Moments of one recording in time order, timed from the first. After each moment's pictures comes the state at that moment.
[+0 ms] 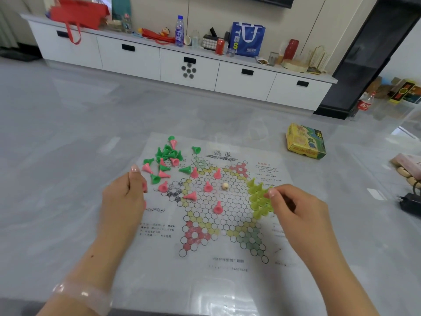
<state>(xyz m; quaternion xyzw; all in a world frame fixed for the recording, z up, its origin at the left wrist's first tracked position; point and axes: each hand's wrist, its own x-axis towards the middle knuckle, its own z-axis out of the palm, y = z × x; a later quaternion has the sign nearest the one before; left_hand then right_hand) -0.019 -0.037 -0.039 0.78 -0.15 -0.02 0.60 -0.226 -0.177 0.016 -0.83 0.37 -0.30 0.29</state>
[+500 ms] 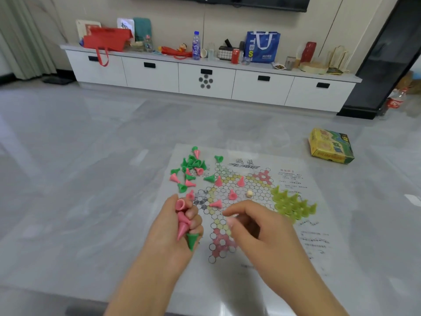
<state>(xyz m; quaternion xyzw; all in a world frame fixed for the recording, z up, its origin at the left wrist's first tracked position) -0.053 -0.032 -0.010 0.39 0.08 -0.45 0.80 -0.182 -0.104 0.026 -0.82 0.24 -0.22 0.46</state>
